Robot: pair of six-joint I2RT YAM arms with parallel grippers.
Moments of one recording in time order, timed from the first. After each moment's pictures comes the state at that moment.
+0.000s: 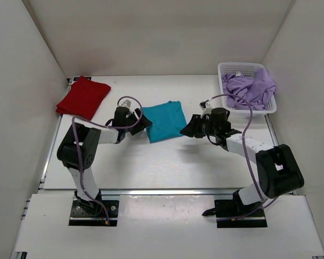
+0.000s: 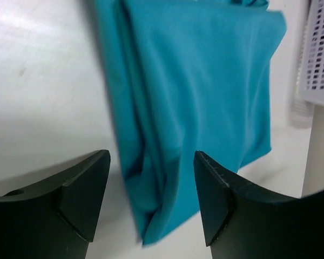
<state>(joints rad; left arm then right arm) -0.33 1.79 0.78 0.41 0.22 -0.79 0.33 1.48 0.72 0.24 -0.56 0.50</state>
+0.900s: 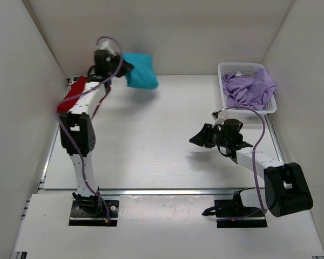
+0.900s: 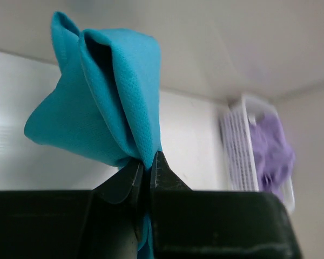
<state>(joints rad) -0.16 2.08 1.87 -0.07 0.29 -0.66 0.22 1.27 0.48 0.26 -0.63 0.53</state>
